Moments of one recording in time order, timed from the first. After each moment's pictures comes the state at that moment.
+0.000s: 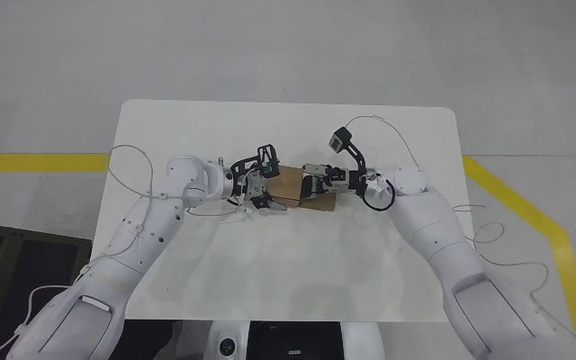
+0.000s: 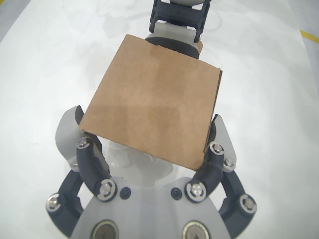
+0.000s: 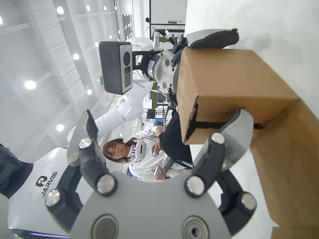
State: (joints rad) left arm 0.75 -1.11 -0.88 -1.21 1.17 -0.95 -0.26; right arm -0.62 -1.35 0.89 -0.66 0.65 -0.51 1.31
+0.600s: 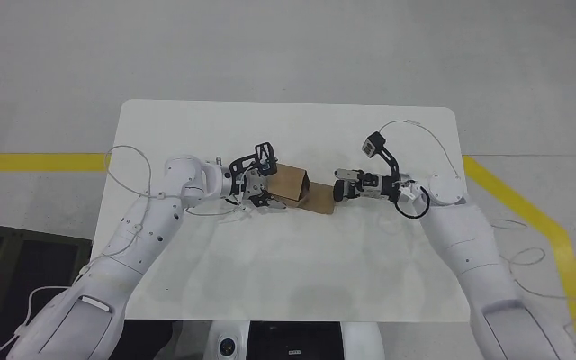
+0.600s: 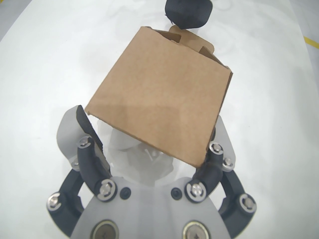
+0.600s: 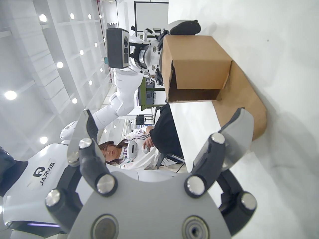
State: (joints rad) left arm 0.76 -1.11 -0.89 -1.20 1.15 -0.94 -0.27; right arm -0.79 -1.21 1.12 -0.92 0.49 -0.38 1.34
